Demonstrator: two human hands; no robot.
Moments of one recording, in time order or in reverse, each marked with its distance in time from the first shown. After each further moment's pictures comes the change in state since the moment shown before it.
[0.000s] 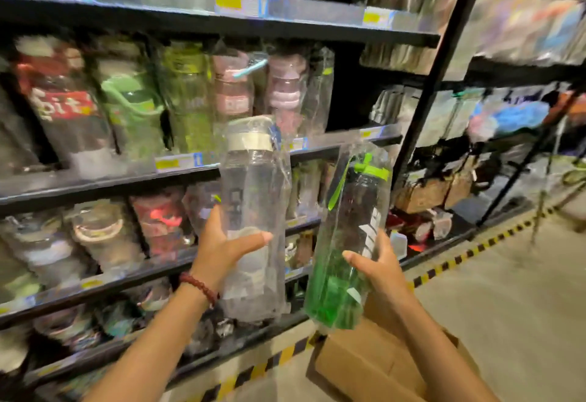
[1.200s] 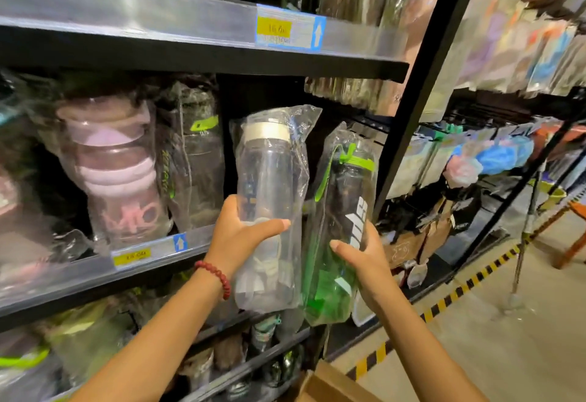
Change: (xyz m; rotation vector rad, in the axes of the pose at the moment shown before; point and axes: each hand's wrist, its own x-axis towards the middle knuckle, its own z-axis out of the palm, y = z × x) left_hand 0.313 -0.006 0.272 0.070 -0.070 0.020; right_hand 0.351 -0.015 -0.159 -0.014 0.055 -0.074
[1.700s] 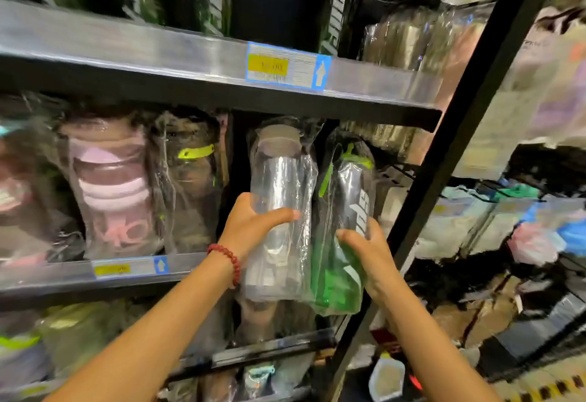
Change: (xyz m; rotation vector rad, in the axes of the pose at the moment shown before) left_hand 0.071 0.022 0.049 0.022 0.203 -0.074; right_hand 0.130 -0.016 -0.029 0.106 -0.231 0.015
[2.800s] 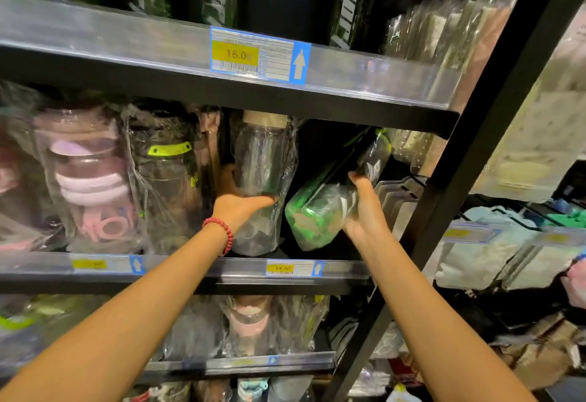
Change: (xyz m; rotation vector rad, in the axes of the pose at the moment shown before) left_hand 0.077 -0.018 0.014 0.174 0.382 0.074; right_hand 0.112 -0.030 0.005 0.605 -0.053 0.235
